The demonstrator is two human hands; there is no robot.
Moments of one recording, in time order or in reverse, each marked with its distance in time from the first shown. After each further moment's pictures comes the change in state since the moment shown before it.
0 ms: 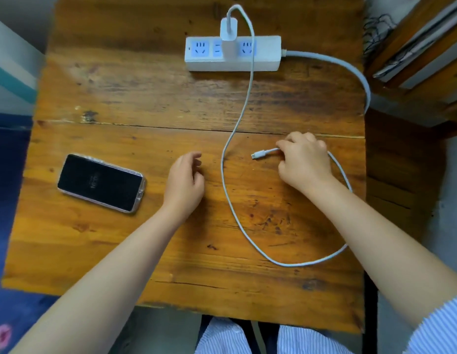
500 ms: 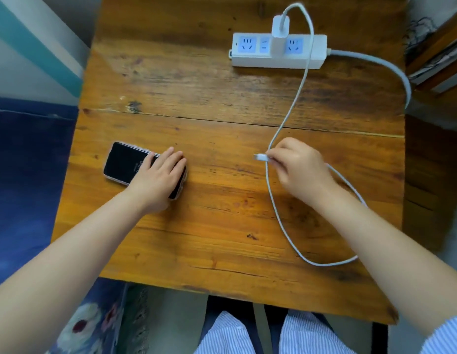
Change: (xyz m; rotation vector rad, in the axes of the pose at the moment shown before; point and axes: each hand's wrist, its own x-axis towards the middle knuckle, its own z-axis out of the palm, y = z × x) left_hand 0.004 -0.092 -0.101 1.009 -0.528 0.272; right_hand -0.025 -0.082 -0.007 0.291 0.164 -0.377
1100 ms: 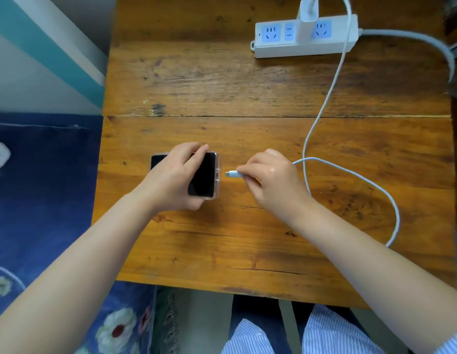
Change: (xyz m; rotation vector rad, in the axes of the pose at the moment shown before) left_hand -0.020 -0.034 -0.014 -0.253 0.365 0.256; right_hand 0.016 -0.084 0.050 0.198 0.100 -0.047
